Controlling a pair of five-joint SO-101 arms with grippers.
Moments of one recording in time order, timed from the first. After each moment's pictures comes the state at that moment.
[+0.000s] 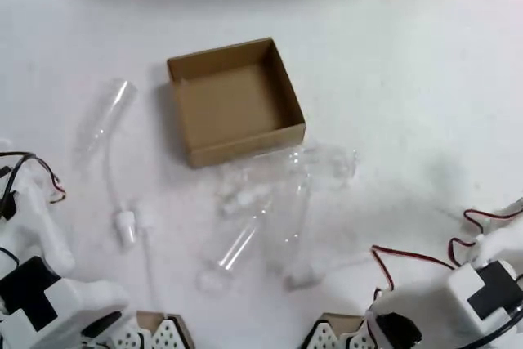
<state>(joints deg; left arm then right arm) -45.1 -4.0 43.3 39.6 11.9 55.7 6.9 24.3 48.3 34.8</state>
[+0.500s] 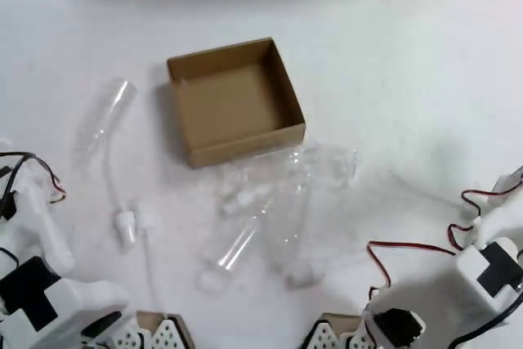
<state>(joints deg) -45.1 -4.0 43.3 39.6 11.9 49.8 13.8 10.9 53.0 18.8</state>
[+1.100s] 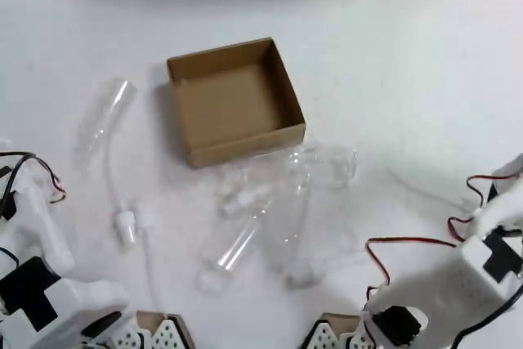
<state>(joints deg) -45.1 -4.0 43.3 39.6 11.9 46.4 19.6 -2.5 75.3 -39.1</state>
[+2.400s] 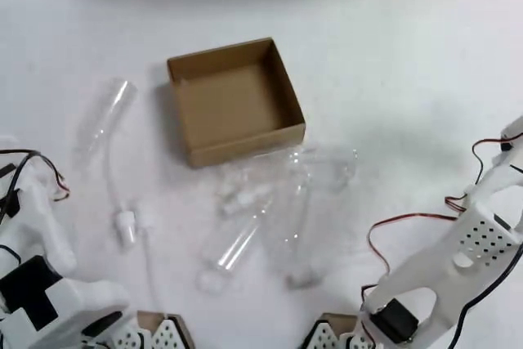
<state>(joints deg) -43.6 -4.0 43.3 39.6 11.9 40.5 45.1 -58.8 96.9 -5.1</state>
